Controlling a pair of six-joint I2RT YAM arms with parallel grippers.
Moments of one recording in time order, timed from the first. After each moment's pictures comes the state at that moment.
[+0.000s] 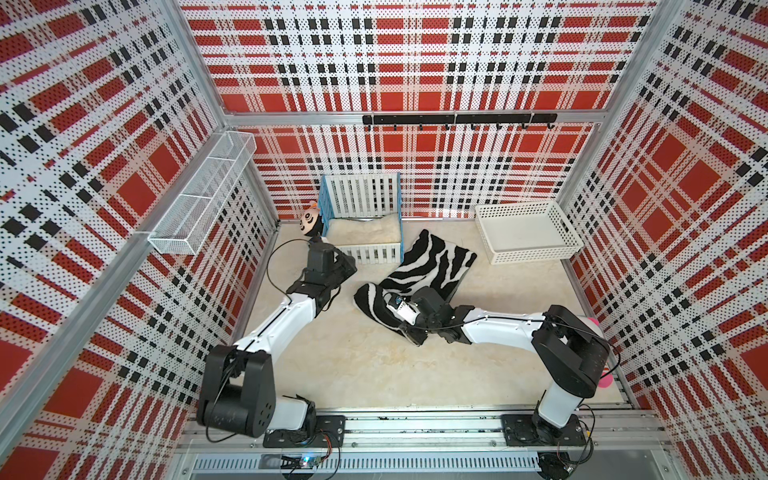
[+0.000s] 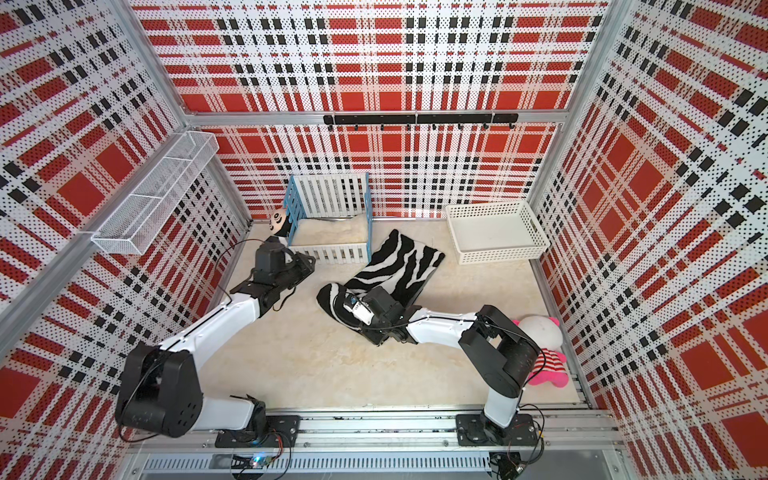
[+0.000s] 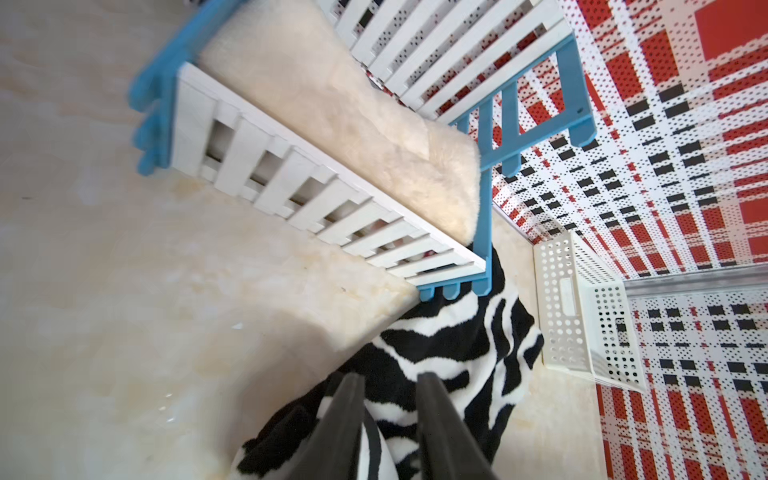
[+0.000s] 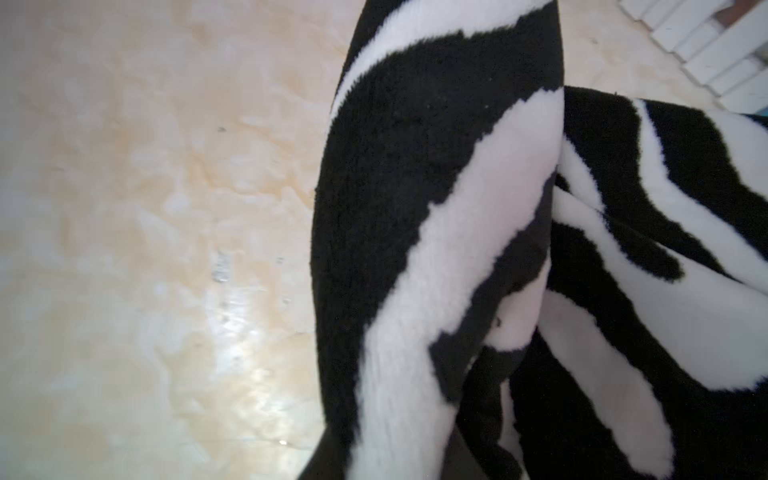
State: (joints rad) left arm -0.17 1.36 0.87 -0.06 0.09 -0.78; right arm 0.90 1.75 0.98 -0.05 -0.15 -0.11
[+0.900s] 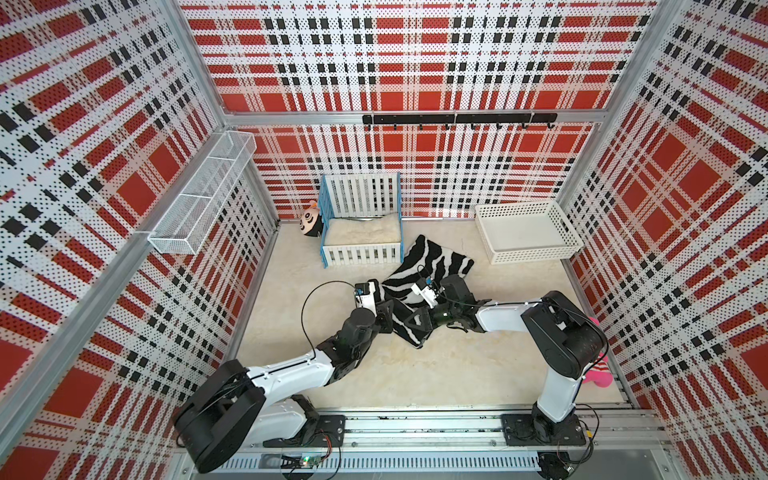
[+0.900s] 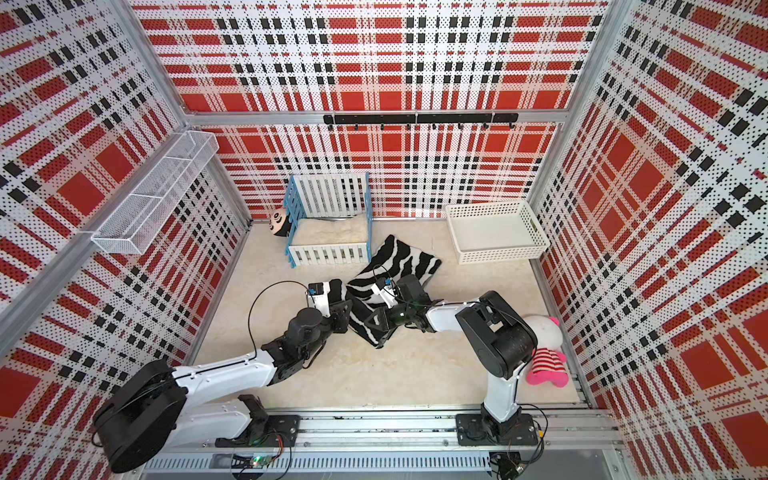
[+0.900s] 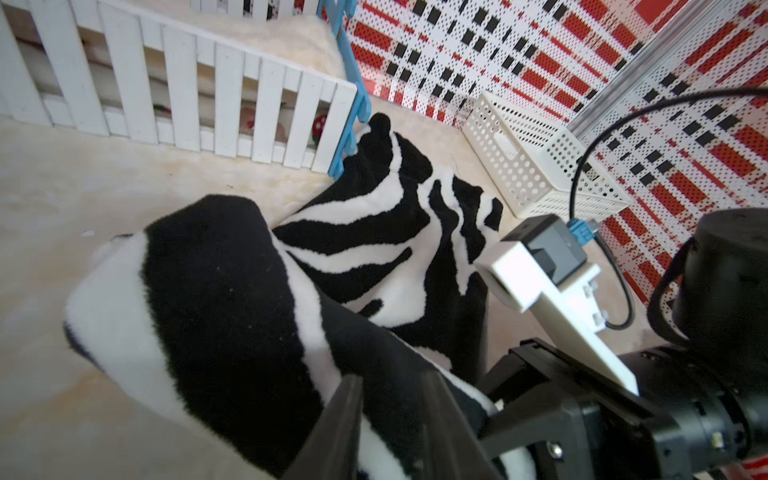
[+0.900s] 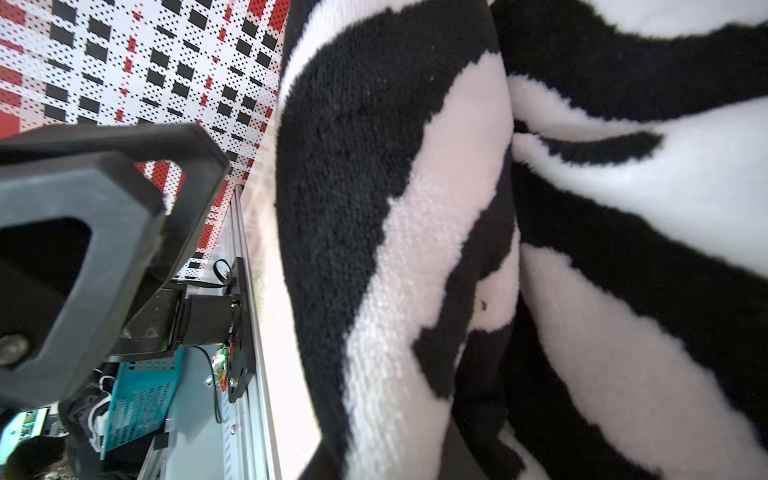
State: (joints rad) left arm -0.73 1.26 0.38 0.55 -0.30 -0.58; right arm 0.62 1.83 0.85 0.26 -0.77 0.44
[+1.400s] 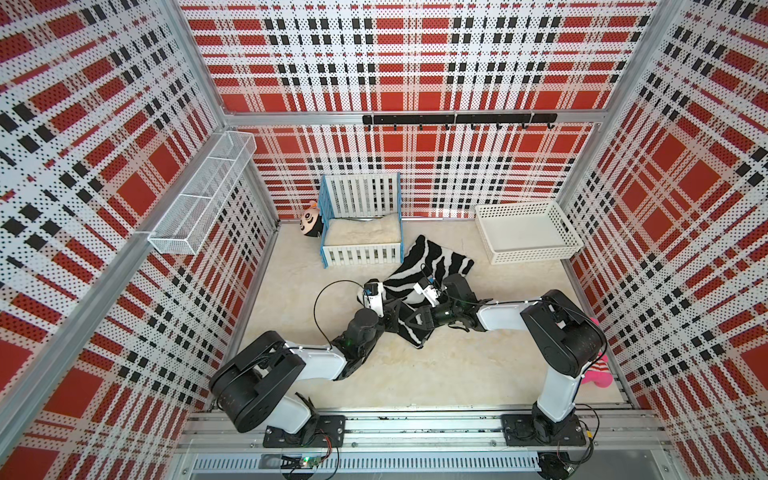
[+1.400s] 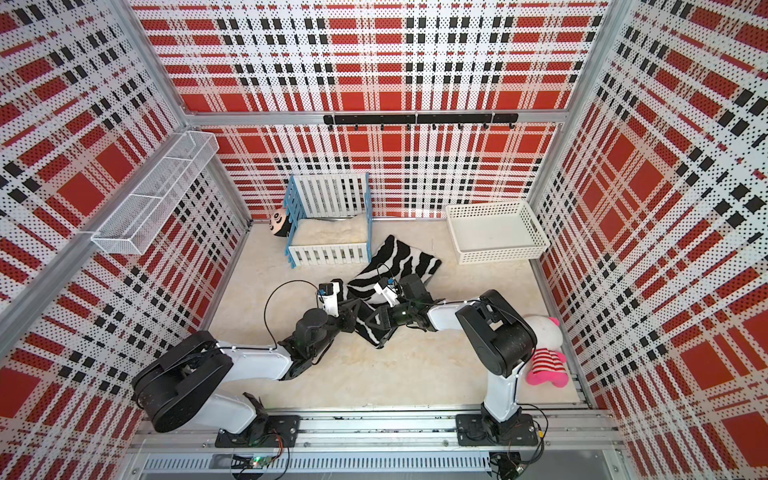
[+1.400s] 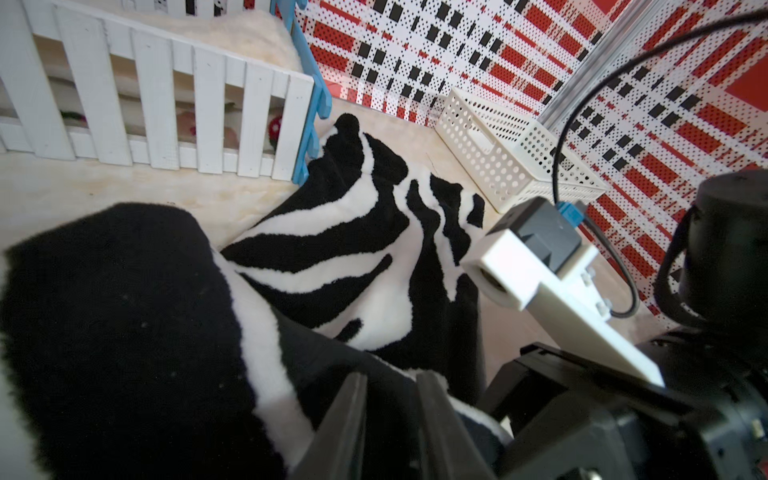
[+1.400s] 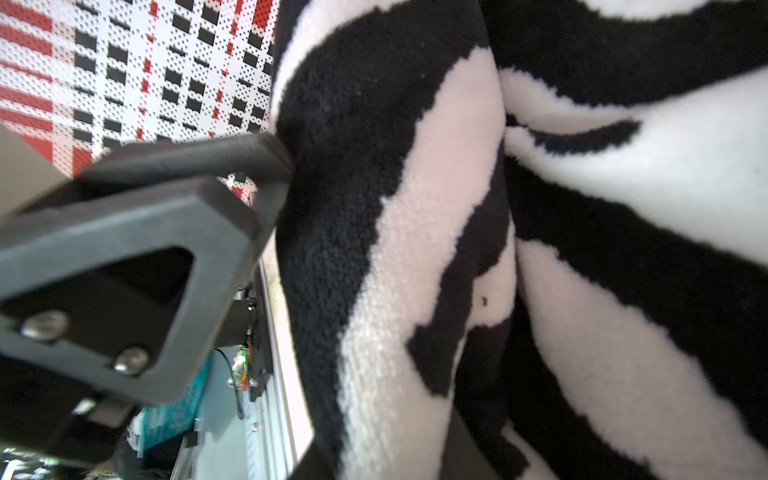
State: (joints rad) left arm -0.70 1.49 0.35 0.85 -0.18 -0.51; right arm 0.60 1.84 0.85 0.26 -0.80 0.47
